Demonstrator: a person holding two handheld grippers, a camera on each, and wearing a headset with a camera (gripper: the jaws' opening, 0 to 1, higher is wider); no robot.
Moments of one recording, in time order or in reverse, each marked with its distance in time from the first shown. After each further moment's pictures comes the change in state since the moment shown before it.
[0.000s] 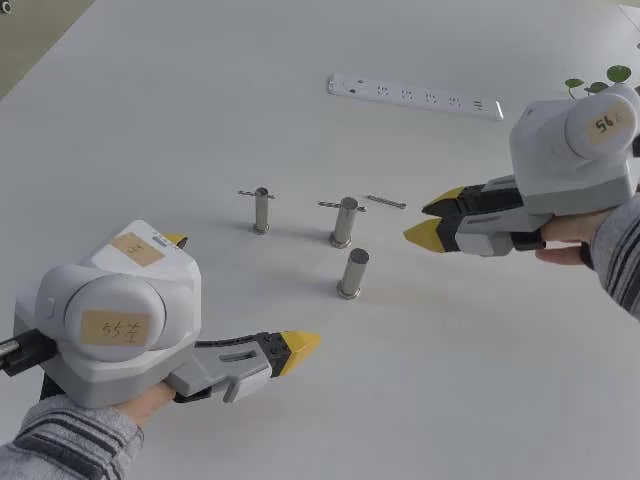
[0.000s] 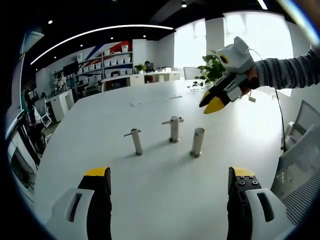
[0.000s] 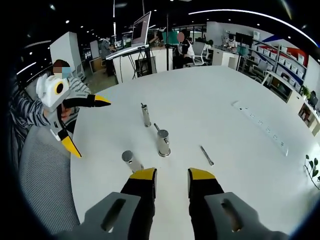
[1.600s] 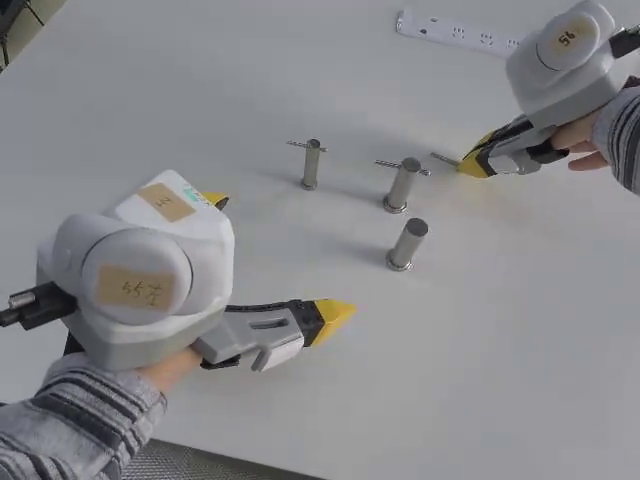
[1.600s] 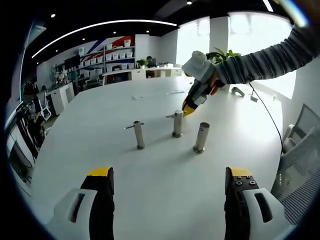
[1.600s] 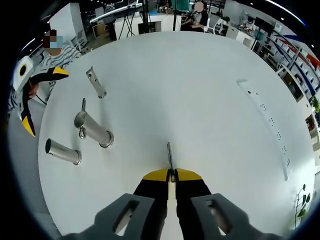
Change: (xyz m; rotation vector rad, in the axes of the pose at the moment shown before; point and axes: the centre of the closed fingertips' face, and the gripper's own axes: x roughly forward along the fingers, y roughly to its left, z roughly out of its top) left arm 0.007 0.006 -0.010 -0.038 0.037 -0.003; right arm 0.078 -0.070 -0.028 -0.185 0.310 0.028
